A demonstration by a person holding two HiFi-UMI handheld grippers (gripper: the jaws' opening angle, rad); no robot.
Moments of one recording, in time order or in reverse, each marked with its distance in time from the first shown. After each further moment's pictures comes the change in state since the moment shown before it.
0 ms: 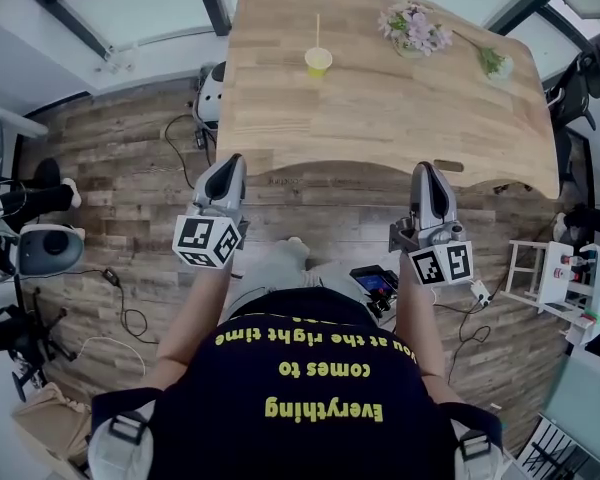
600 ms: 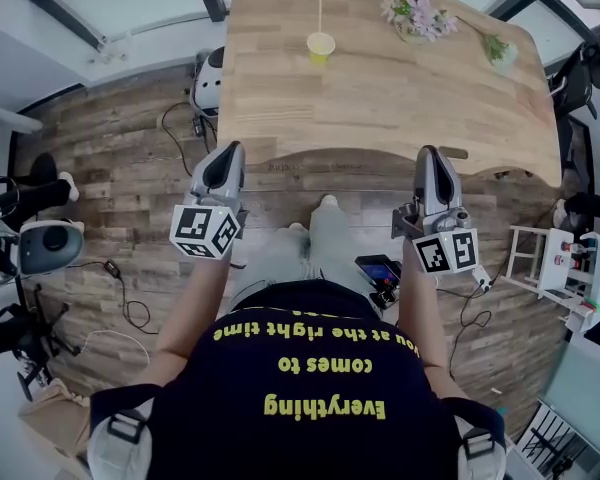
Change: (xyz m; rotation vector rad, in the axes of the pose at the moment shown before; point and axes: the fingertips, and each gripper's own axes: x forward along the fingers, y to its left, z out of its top) left arm 0.002 0.015 -0.001 -0.011 0.012 -0.015; right arm 0.016 0.009 -0.001 -0.008 0.008 -0.011
